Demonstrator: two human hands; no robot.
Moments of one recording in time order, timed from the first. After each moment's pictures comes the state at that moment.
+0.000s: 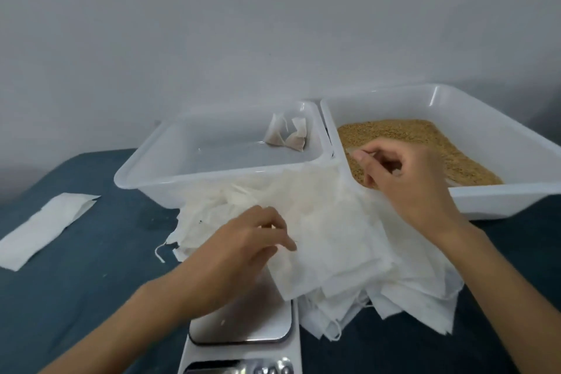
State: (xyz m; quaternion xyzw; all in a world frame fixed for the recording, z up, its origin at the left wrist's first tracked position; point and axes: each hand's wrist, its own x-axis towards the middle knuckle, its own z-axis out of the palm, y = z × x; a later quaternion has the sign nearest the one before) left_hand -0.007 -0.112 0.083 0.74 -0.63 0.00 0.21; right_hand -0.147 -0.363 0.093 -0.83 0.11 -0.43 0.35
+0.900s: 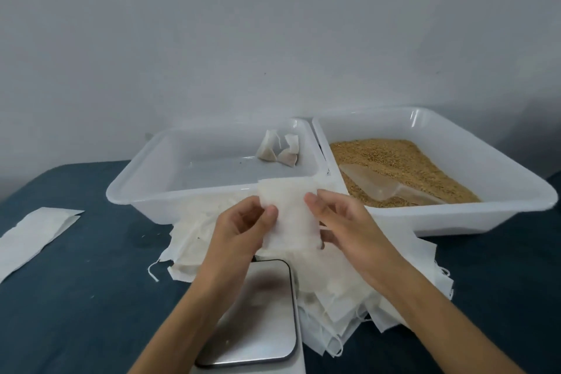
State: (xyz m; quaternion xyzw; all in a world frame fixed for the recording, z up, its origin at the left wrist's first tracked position) left_hand -0.002 -0.144 0.071 0.58 -0.31 -0.24 0.71; right_hand -0.120 -0.293 0.080 -0.68 0.09 -0.24 0.69
